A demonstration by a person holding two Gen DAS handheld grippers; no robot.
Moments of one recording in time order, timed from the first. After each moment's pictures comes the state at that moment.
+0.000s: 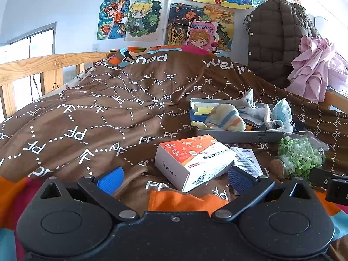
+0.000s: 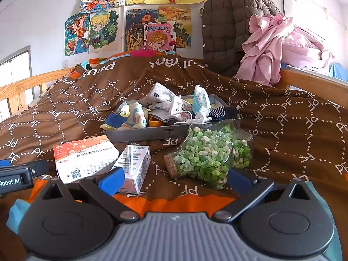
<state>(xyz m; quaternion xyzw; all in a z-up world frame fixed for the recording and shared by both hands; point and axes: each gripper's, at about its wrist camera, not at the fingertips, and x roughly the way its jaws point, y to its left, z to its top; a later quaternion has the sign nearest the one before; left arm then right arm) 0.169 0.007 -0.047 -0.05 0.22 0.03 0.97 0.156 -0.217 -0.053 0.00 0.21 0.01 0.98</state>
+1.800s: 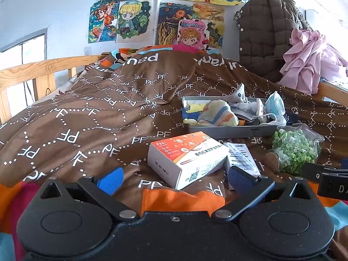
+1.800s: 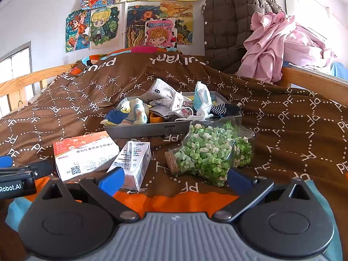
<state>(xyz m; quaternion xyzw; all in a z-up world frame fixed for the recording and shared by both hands) 0.168 0.001 -0.050 -0.03 0.22 0.01 0.97 0.158 -0.218 -0.054 0.00 0.22 0.01 0.97</state>
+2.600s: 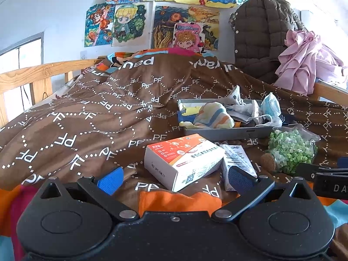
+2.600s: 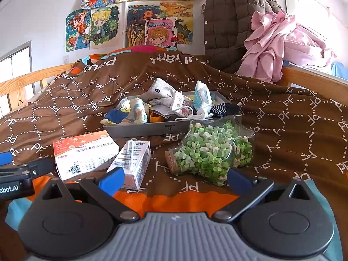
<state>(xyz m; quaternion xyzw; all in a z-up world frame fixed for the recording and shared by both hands) 0.165 -0.002 -0.048 -0.02 0.21 0.00 0.98 0.159 -0.219 -0.054 0.00 0.22 0.01 0.97</state>
